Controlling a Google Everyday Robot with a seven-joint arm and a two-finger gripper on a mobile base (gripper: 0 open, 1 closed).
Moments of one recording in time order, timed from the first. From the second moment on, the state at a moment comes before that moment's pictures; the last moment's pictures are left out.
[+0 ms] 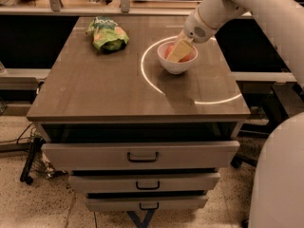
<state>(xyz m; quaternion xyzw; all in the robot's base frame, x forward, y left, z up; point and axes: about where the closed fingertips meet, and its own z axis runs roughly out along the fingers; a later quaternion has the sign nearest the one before) 0.708 -0.095 0.888 -0.55 0.78 0.10 0.29</state>
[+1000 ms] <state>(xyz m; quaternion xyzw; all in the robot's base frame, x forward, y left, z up) 0.697 -0.102 0.976 -0.55 0.74 0.08 0.39</state>
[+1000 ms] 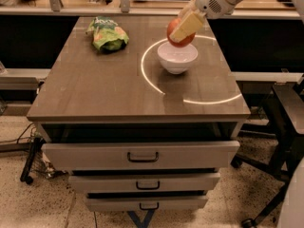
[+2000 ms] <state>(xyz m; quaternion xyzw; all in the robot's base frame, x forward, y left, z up) 0.716 -0.169 0.968 -0.52 0.76 0.03 0.39</state>
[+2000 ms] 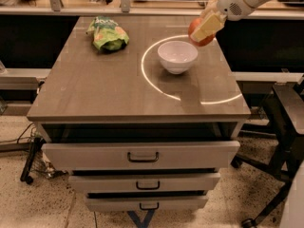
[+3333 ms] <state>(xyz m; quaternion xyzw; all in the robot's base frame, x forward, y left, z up) 0.804 -0.177 0.923 -0.52 0.76 0.01 0.39</state>
